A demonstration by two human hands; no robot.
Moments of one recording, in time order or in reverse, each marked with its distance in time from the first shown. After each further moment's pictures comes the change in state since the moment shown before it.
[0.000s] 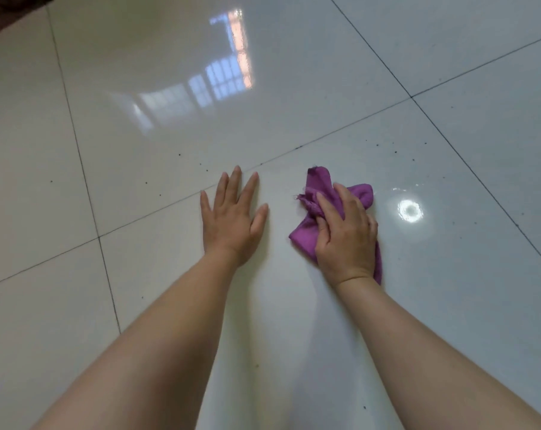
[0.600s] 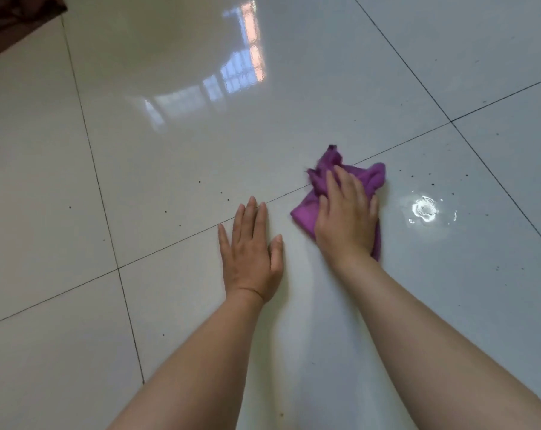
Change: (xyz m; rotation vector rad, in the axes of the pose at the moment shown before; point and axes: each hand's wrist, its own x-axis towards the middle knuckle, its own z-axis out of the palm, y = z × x) left_hand -0.002 0.001 0.000 -0.098 0.057 -0.108; right_hand 0.082 -0.038 0.034 -0.016 -0.188 0.082
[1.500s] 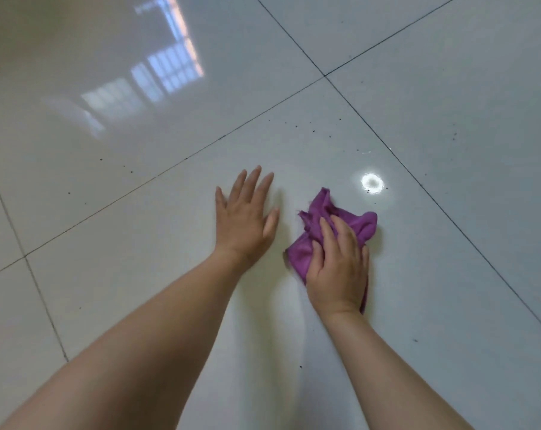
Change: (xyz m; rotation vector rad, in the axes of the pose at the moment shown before) left_hand -0.039 0.114 0.019 -0.005 -0.128 0.367; right_hand -0.166 0.118 -0.058 -0.048 0.180 0.219
